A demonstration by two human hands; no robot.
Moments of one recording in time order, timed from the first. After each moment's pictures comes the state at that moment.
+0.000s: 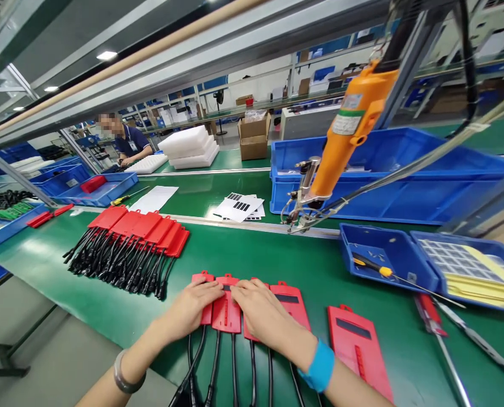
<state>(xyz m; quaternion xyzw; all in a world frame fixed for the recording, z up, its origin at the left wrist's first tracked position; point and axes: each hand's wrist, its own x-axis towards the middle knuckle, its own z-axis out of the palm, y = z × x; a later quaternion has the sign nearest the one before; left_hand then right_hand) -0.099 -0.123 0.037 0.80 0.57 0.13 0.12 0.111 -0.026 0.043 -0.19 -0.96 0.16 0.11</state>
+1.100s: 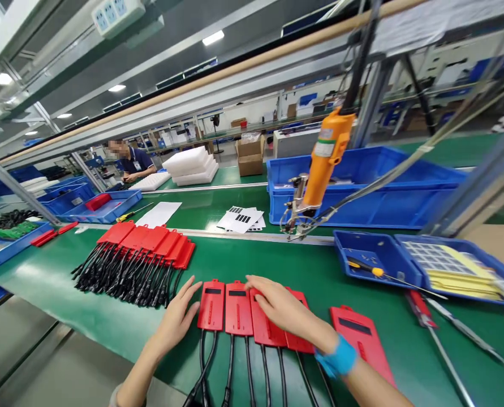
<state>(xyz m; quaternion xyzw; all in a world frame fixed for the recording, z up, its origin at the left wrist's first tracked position) -0.142 -0.156 0.028 0.65 0.70 0.26 0.13 0.131 -0.001 0.058 -0.26 -0.92 0.26 0.11</state>
